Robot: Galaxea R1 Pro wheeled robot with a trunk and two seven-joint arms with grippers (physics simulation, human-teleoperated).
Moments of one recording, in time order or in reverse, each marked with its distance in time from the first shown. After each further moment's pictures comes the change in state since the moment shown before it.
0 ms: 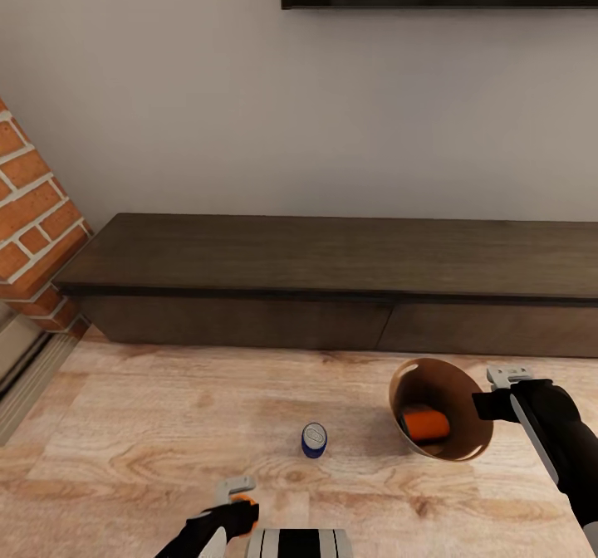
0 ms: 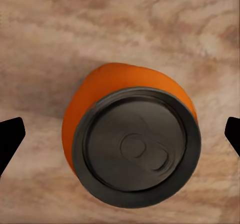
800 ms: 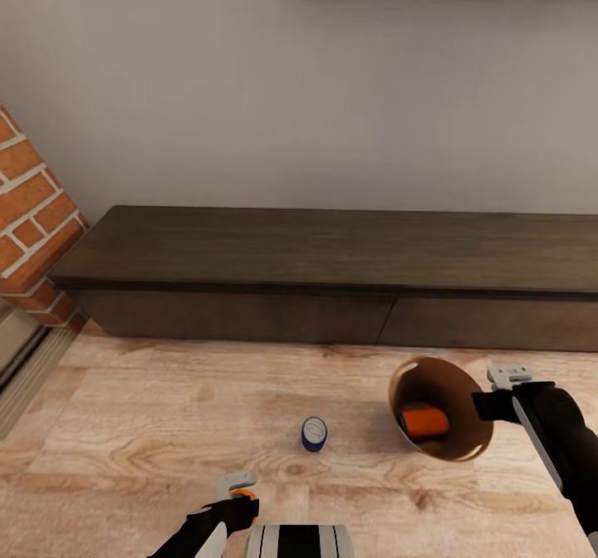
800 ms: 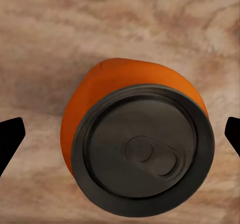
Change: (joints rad) left arm -0.012 0.000 0.000 0.003 0.000 -0.001 0.000; right arm 0.023 -0.001 -0.003 -0.045 -0.002 0.000 0.000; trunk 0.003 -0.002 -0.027
